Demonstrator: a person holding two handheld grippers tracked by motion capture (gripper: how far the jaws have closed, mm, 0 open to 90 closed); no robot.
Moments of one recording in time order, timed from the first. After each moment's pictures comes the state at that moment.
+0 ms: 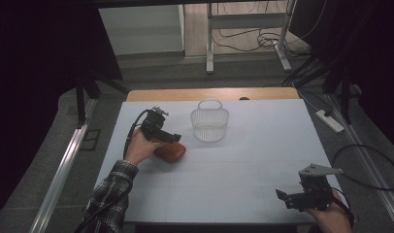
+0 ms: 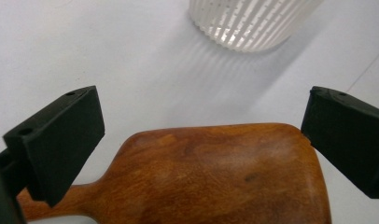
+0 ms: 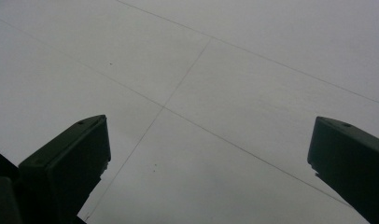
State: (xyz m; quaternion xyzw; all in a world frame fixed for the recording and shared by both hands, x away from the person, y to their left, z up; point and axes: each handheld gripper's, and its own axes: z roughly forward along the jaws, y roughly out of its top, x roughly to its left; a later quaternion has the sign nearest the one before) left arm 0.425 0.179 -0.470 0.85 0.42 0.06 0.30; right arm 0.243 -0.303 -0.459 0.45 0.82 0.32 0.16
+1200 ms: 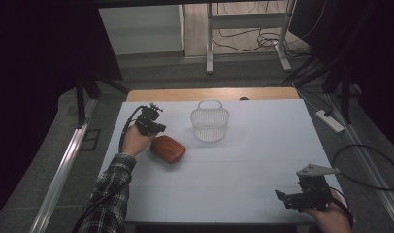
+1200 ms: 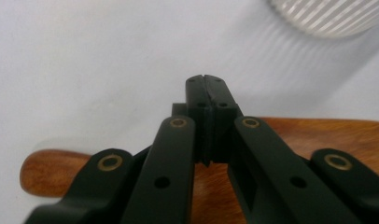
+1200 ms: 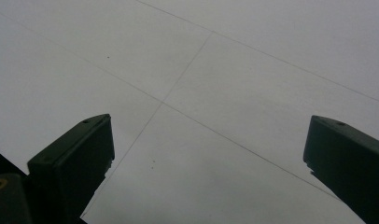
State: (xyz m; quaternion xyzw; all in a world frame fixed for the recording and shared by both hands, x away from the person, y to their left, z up) left arm 0.446 0.201 -0.481 0.85 0.46 0.08 0.24; right arm 0.243 -0.300 -0.461 0.45 0.83 0.30 0.16
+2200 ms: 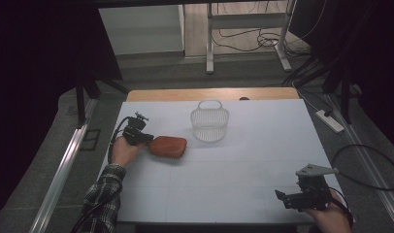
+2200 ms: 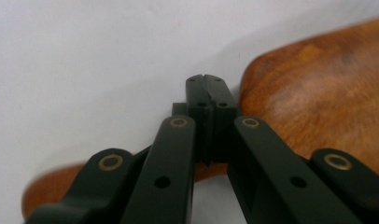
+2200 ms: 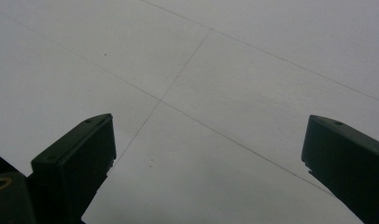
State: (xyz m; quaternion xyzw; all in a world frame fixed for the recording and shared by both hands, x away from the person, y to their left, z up) left arm 0.425 0.246 -0.512 0.82 0.52 0.05 0.24; right arm 0.243 -0.299 -0.461 0.45 0.83 0.30 0.16
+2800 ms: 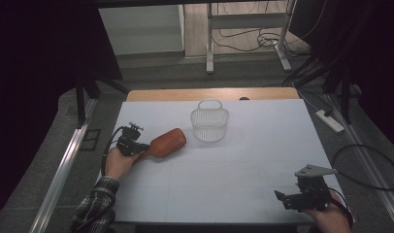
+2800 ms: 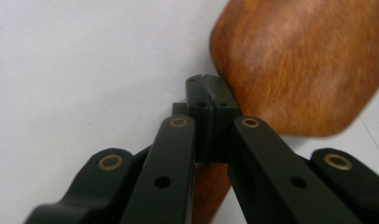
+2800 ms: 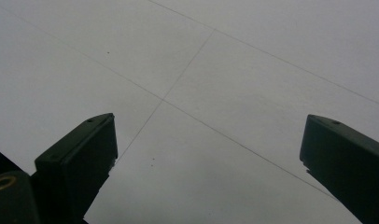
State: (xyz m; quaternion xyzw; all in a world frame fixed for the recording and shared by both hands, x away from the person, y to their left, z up) left arm 0.383 0.252 -0.515 0.82 0.52 0.04 0.24; right arm 0.242 -0.297 -0.461 0.44 0.83 0.29 0.16
